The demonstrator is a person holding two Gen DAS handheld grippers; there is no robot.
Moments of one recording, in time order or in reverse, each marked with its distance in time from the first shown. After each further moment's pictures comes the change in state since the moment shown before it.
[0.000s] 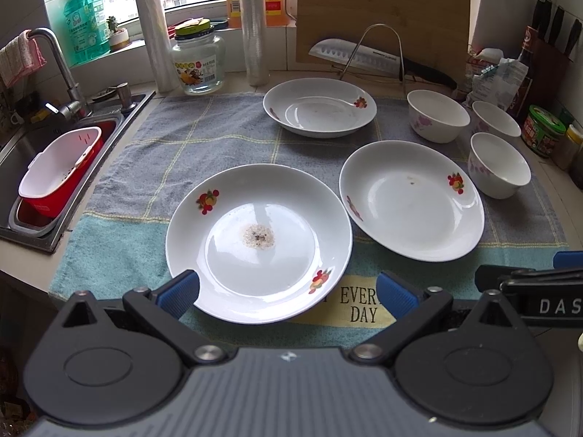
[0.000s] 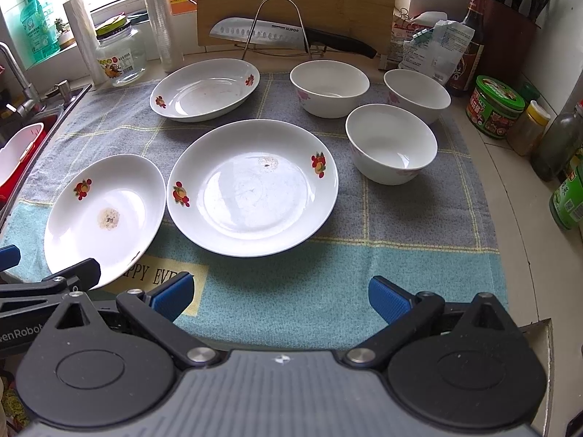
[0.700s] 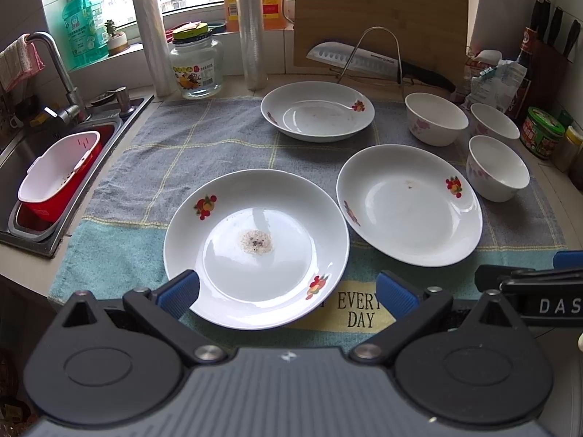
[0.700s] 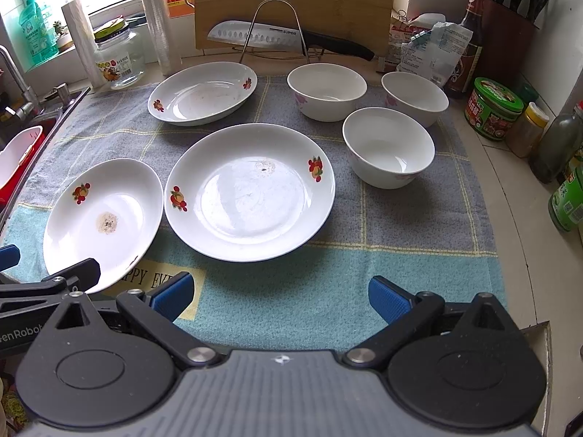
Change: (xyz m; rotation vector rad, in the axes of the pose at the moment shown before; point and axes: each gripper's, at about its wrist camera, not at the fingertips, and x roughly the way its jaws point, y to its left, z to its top) left arm -0.001 -0.002 0.003 0.003 -0.006 0.001; right arm -0.001 -0.003 0.004 0.003 -0.002 0.001
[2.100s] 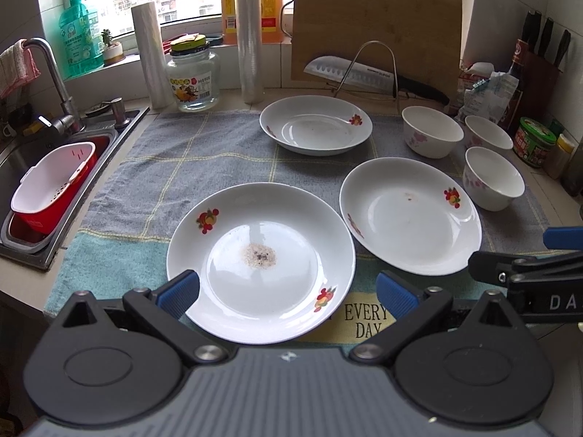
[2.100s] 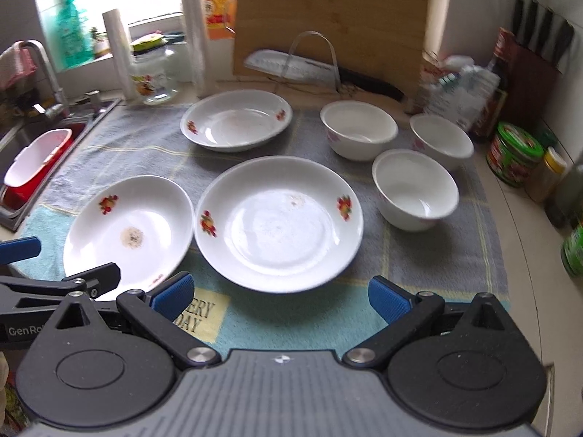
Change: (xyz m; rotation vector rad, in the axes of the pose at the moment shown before) left arm 0.002 0.018 -0.005 0.007 -0.065 -0.044; right arm -0.009 0.017 0.003 -0.109 -0.122 0.063
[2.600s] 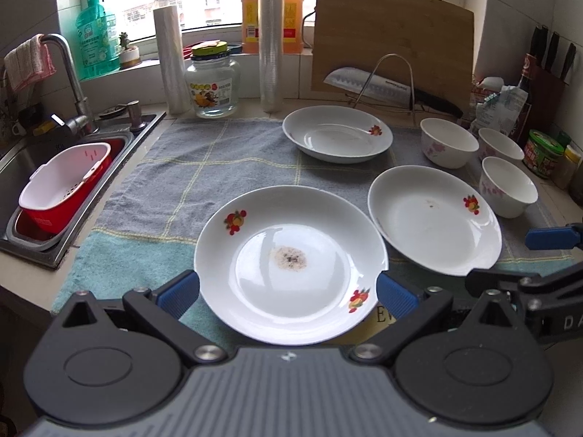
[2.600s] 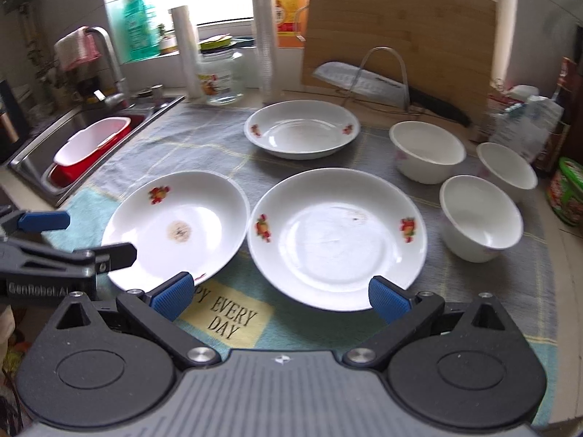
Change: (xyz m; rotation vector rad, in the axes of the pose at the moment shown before) left arm 0.002 0.029 -0.018 -0.025 -0.057 0.013; right arm 0.019 0.012 -0.014 -0.123 -0.062 0.187
